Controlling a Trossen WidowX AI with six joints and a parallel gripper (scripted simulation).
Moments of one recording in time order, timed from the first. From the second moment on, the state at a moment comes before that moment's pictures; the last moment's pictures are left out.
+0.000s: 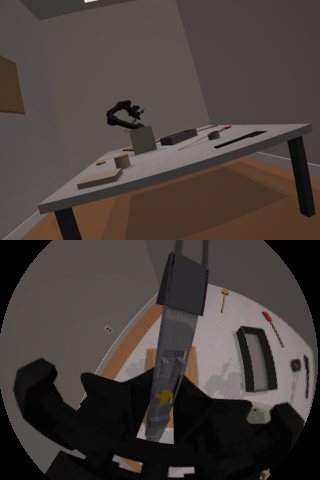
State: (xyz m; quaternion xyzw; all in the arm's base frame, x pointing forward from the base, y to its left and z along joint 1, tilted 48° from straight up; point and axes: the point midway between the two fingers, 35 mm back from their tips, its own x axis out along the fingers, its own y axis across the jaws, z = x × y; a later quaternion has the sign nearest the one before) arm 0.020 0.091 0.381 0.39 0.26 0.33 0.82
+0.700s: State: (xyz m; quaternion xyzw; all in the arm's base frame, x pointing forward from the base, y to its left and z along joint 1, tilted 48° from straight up) arm 0.040 0.098 0.375 0.37 0.35 0.35 0.78
